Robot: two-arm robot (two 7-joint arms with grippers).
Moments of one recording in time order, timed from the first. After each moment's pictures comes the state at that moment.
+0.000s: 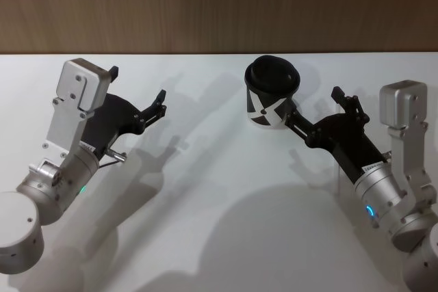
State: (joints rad) left arm -0.24 0.38 0.45 -1.63 -0.20 0.01 -0.01; right arm -0.01 0.34 -0.23 -1.77 0.29 0.03 0.07
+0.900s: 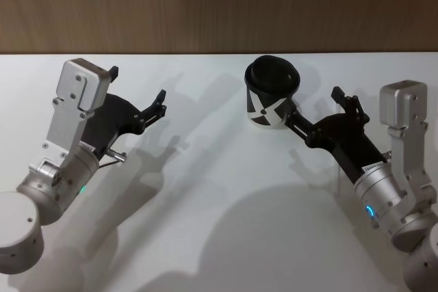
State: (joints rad) left arm -0.24 0.38 0.45 -1.63 -0.20 0.01 -0.01; right arm -0.01 0.34 -0.23 -1.77 0.29 0.03 0.07
